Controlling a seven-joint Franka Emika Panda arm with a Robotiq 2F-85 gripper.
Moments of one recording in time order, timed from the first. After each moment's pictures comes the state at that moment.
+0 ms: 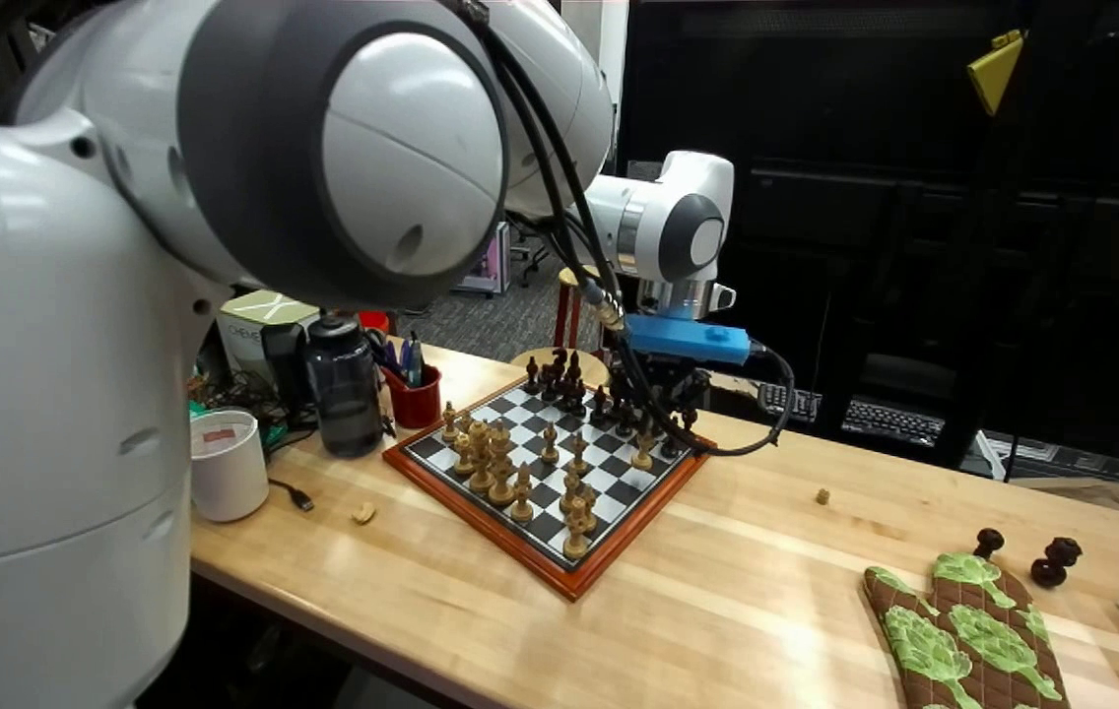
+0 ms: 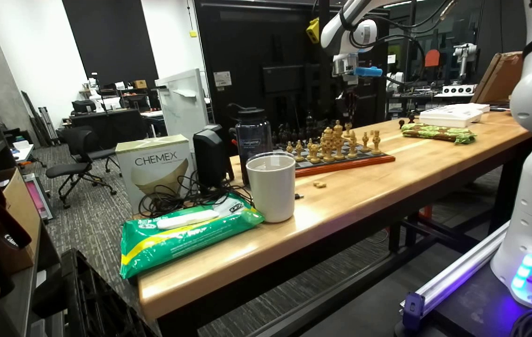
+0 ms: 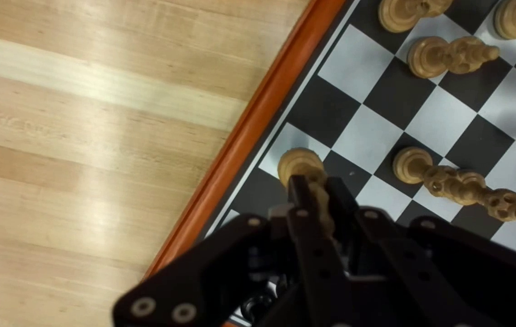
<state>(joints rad) -0.16 0.28 -0.10 -1.76 0.02 1.95 -0.49</state>
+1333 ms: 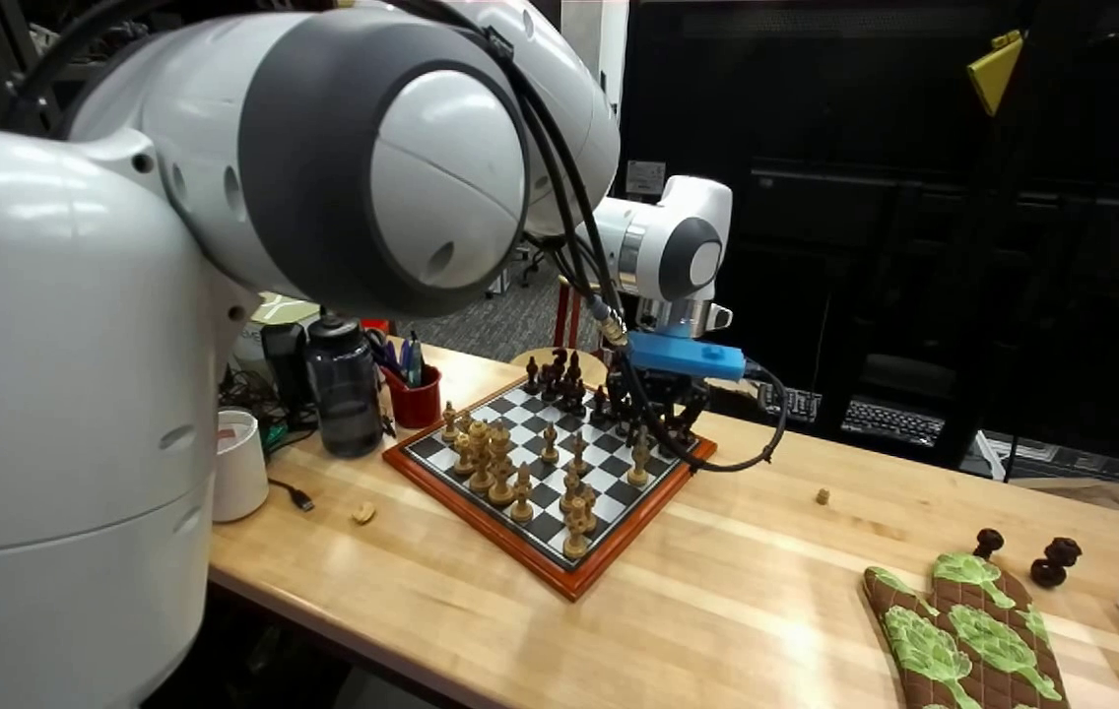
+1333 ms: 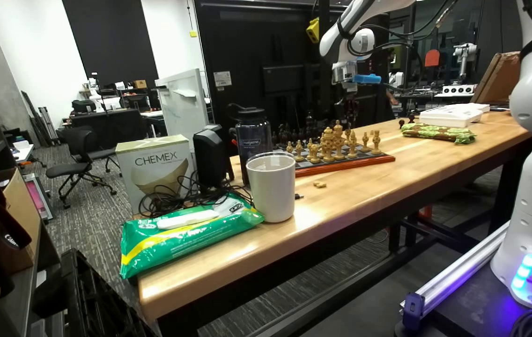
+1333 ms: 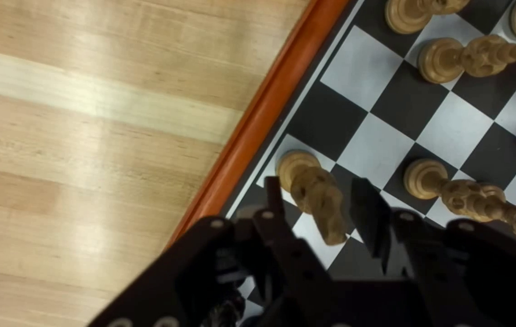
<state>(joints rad) -0.16 0.33 -0.09 -1.75 0.03 1.95 -0.49</state>
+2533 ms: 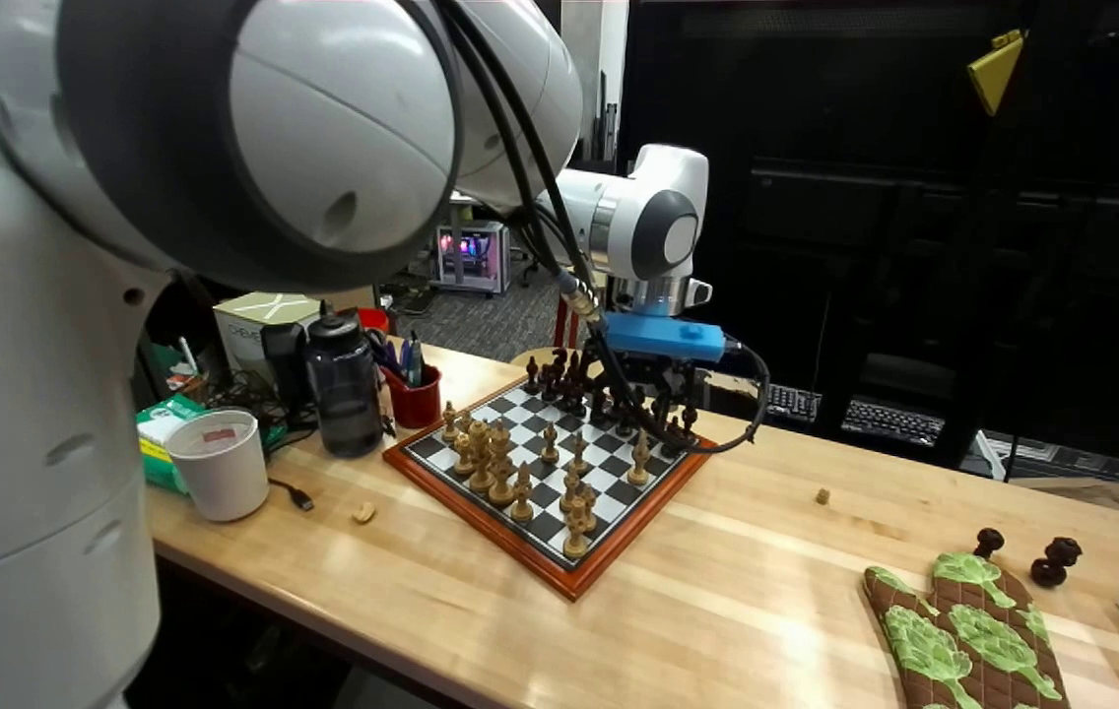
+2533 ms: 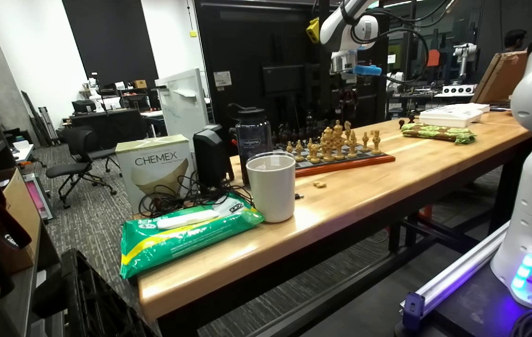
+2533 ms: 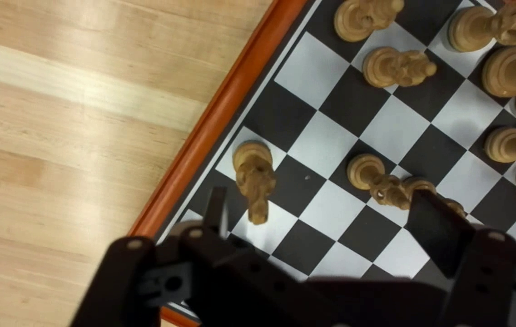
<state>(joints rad) -0.15 0.19 -0.06 -1.86 0.02 1.99 -0.49</state>
